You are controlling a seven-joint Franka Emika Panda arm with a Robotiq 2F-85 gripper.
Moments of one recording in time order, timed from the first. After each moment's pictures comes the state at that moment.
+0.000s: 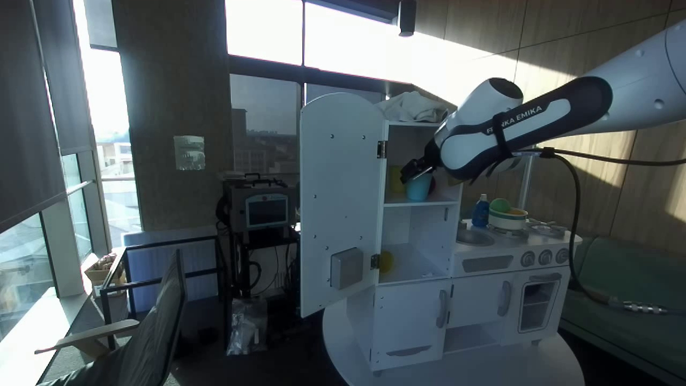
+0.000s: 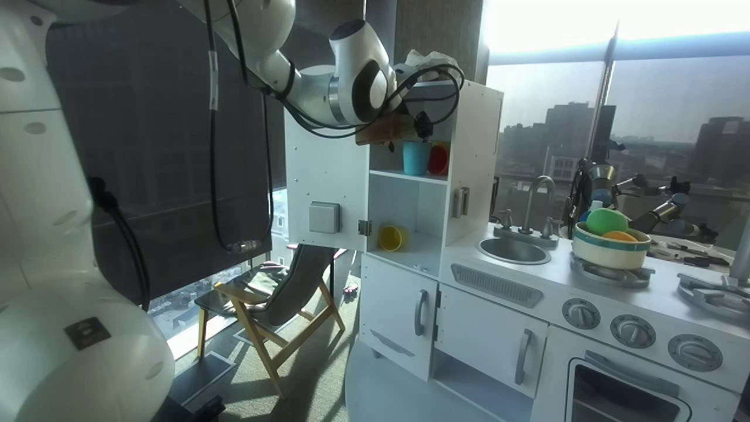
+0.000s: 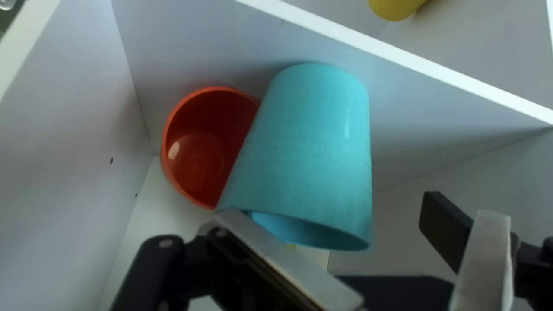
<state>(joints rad) -0.04 -0.13 -0.01 -2.11 -0.13 2.89 -0.16</state>
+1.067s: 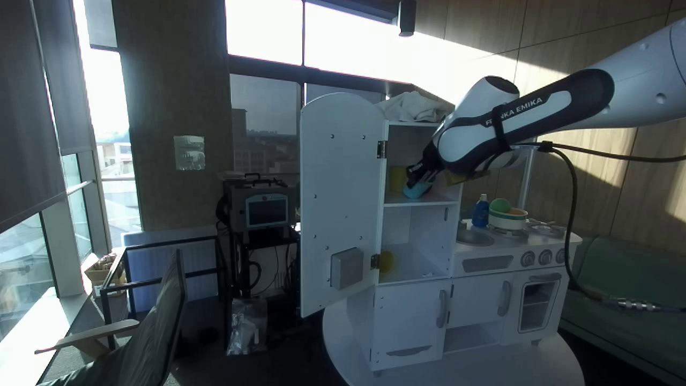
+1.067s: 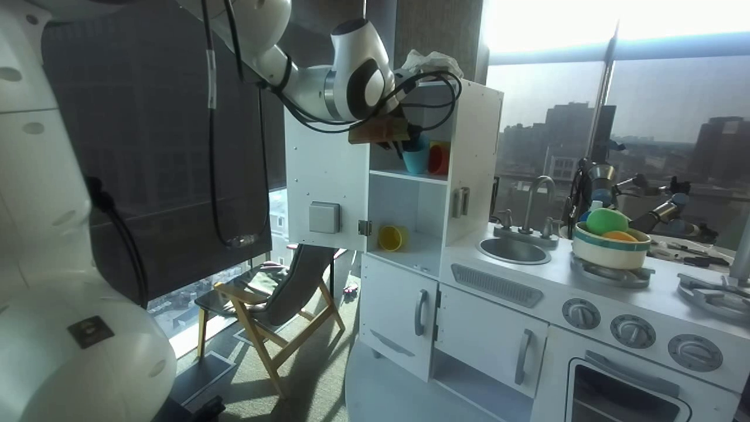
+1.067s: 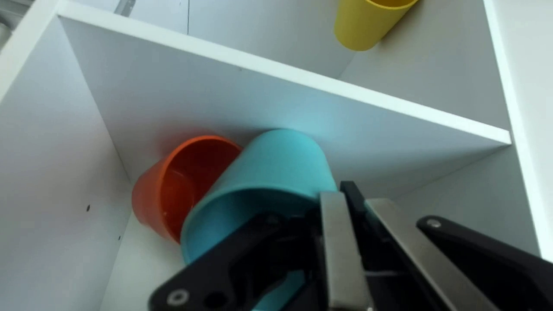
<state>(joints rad) -0.02 -0.14 -0.01 -2.10 -0.06 2.78 -0.15</state>
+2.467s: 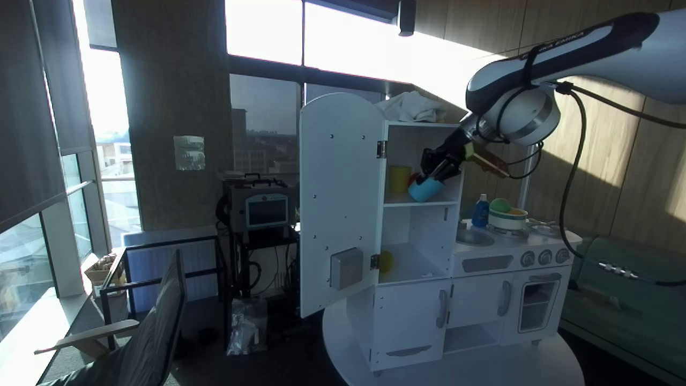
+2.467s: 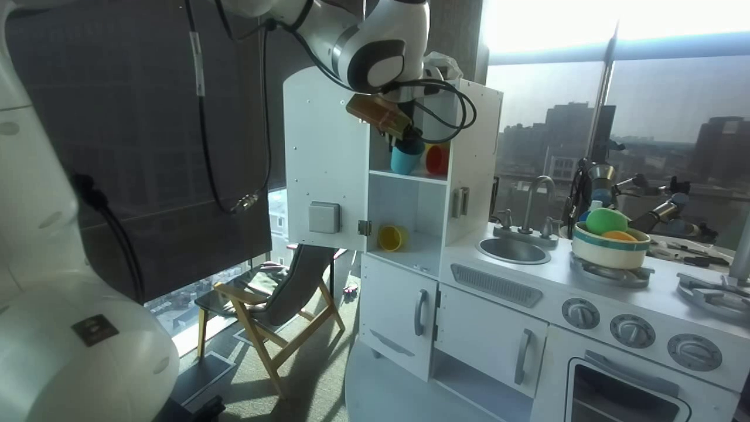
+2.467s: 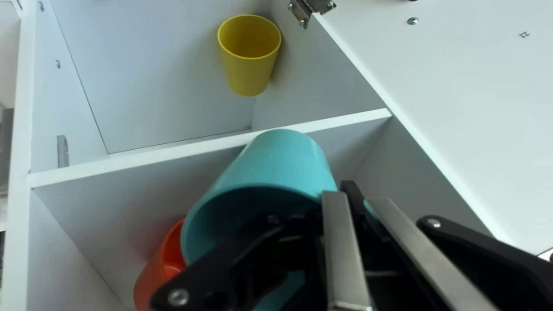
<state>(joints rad) 0.01 -0.22 -0.12 -2.04 0.51 2.41 -0.29</state>
